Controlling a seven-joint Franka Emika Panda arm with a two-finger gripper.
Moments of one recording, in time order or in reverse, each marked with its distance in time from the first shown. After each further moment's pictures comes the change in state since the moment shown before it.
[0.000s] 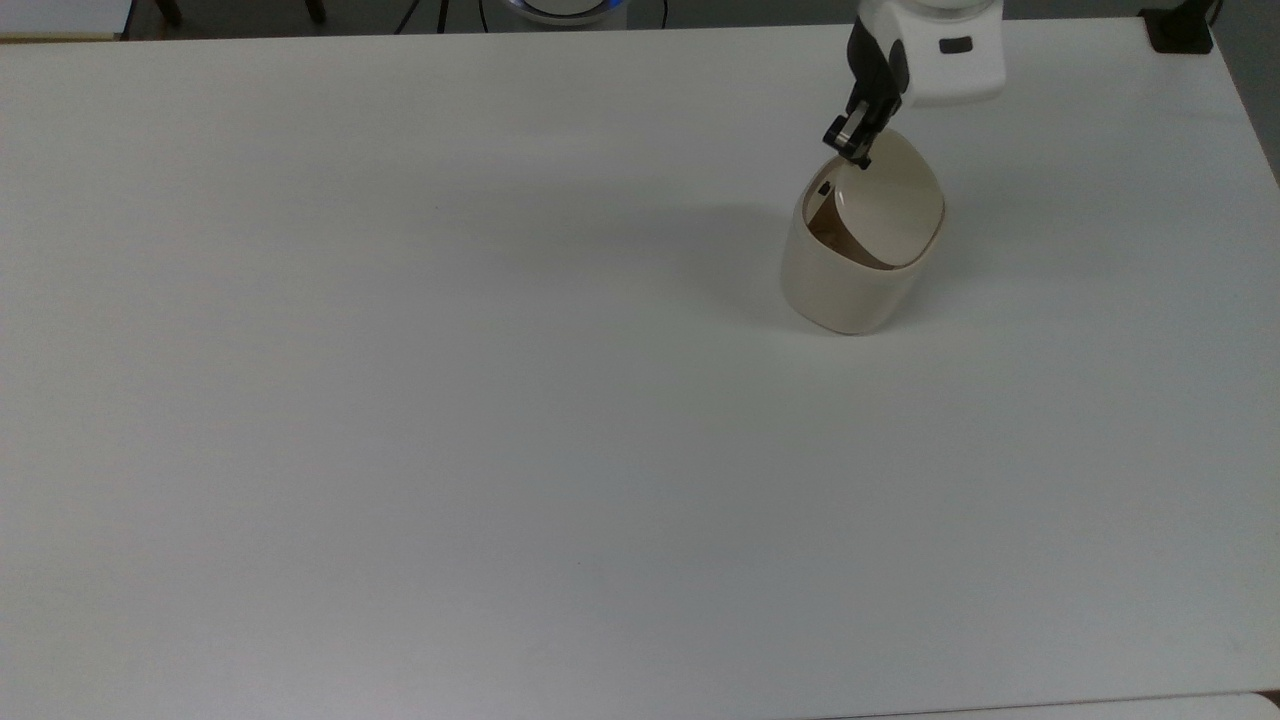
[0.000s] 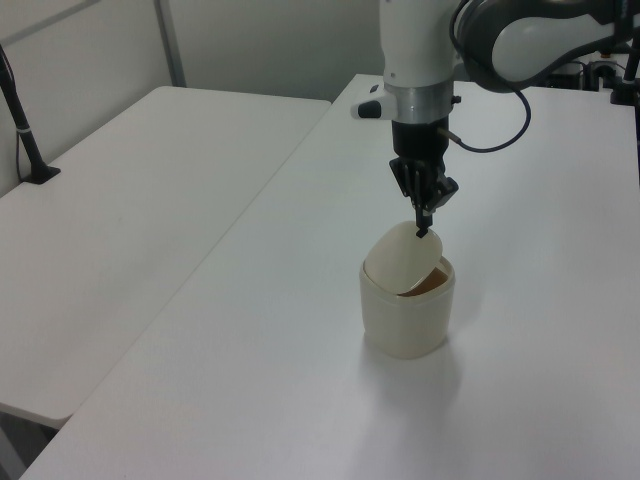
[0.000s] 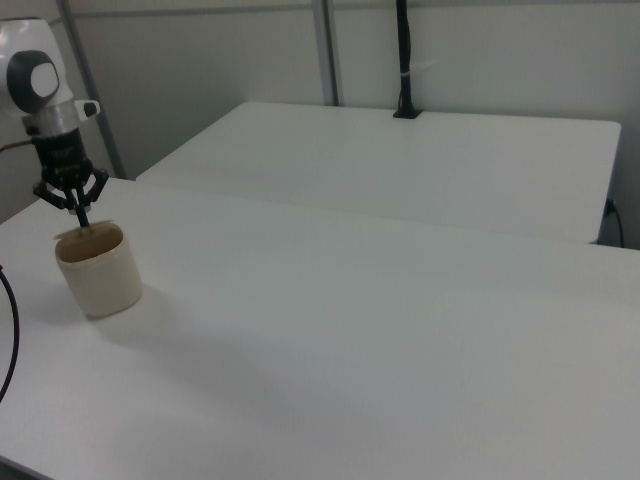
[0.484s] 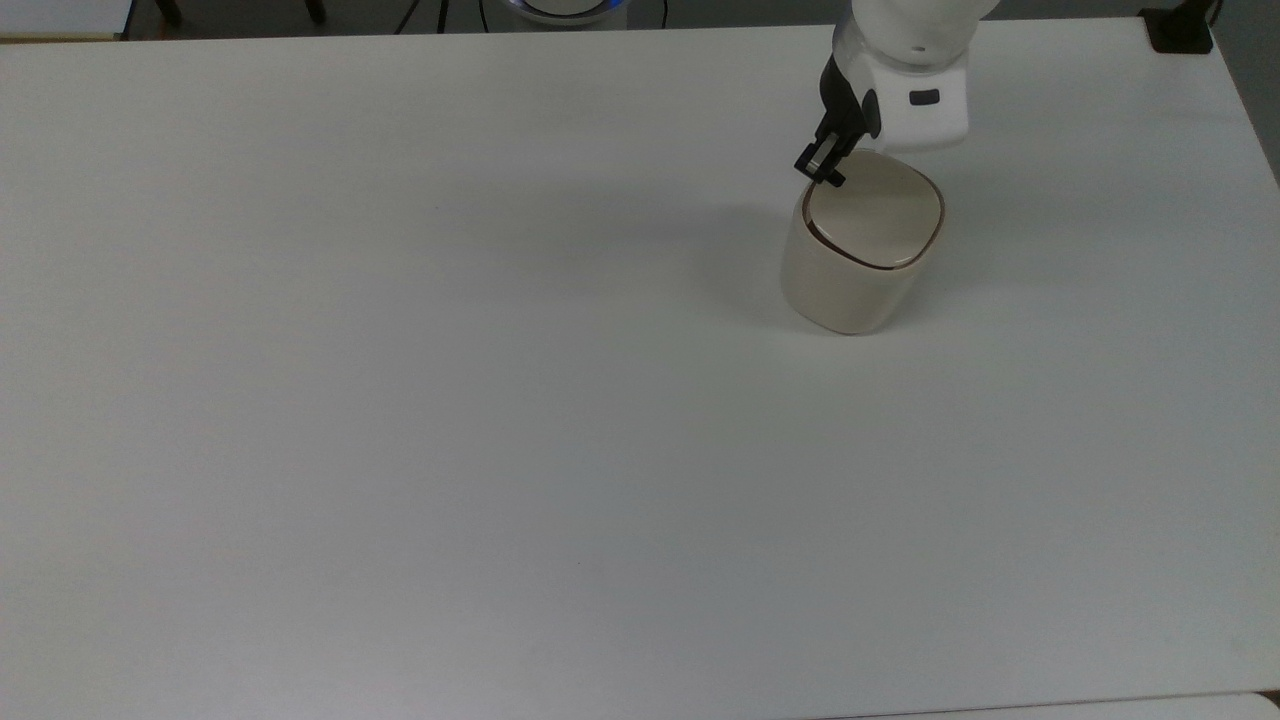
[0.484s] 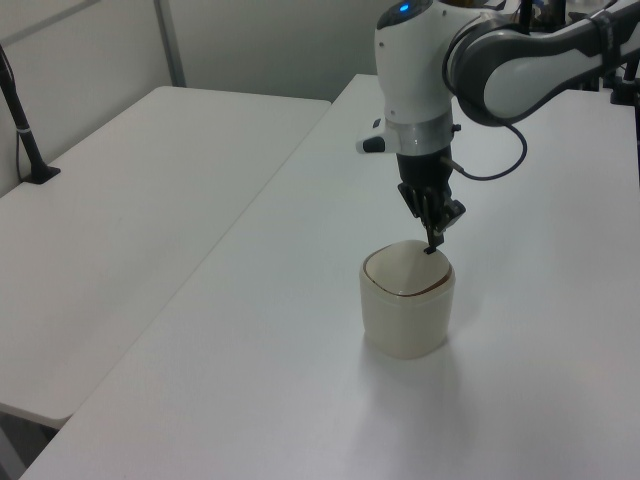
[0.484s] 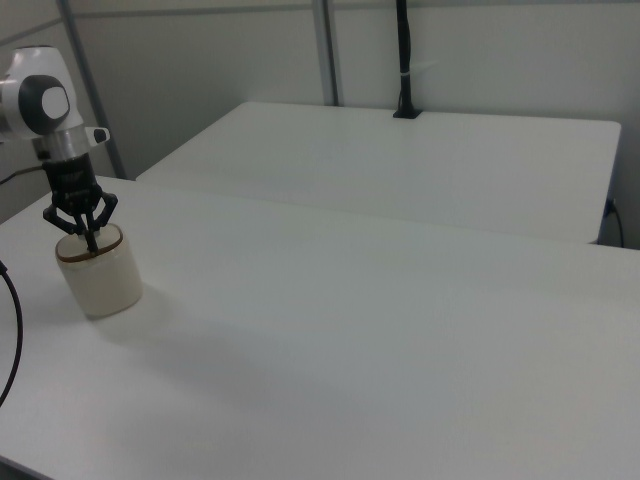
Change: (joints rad) arm 0.001 0.022 0.000 -0.064 -0.038 0.000 -0.009
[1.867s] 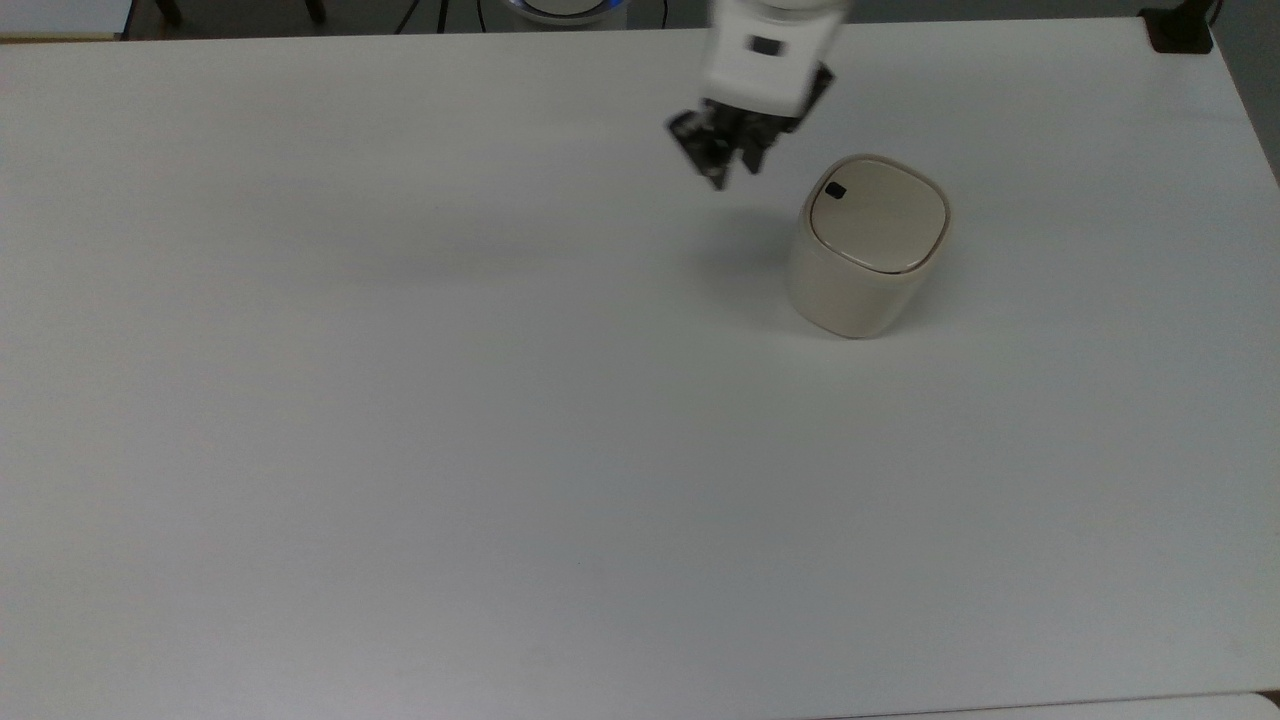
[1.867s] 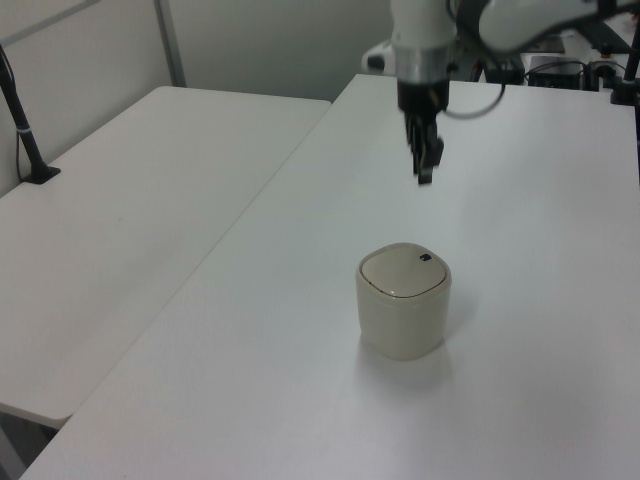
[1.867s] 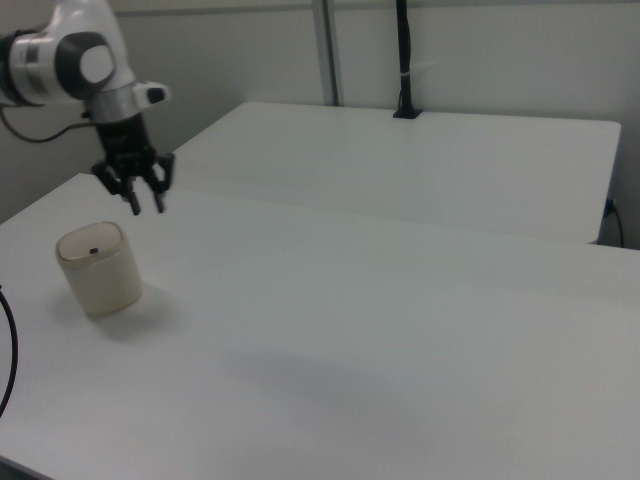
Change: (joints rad) arm -0.188 -0.110 -0.012 0.007 -0.010 0.020 0.271
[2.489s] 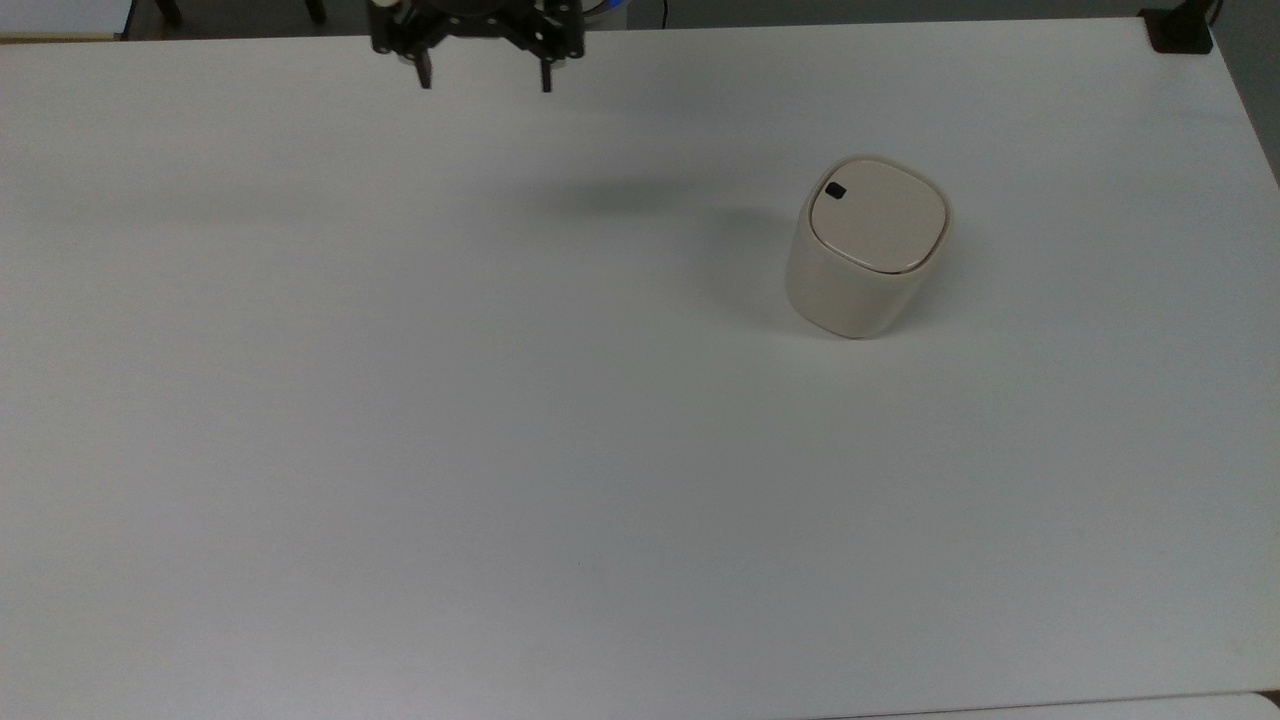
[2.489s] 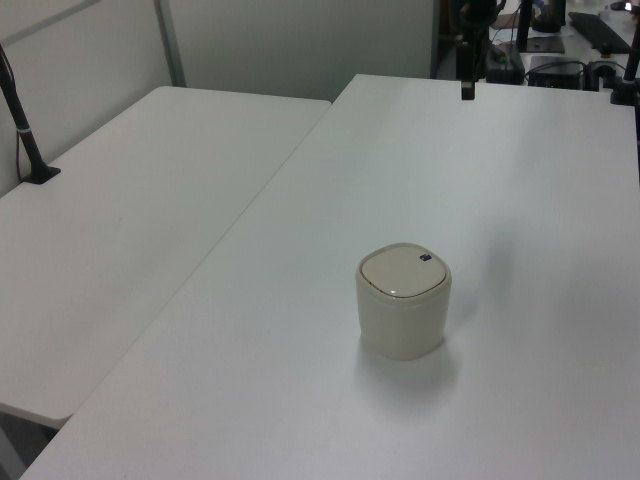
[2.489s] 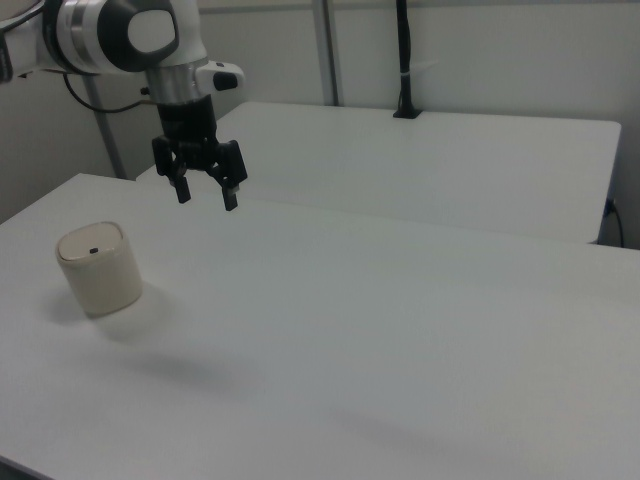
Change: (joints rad) arm -0.277 -0.114 -0.006 -0.004 -0.032 -0.164 0.202
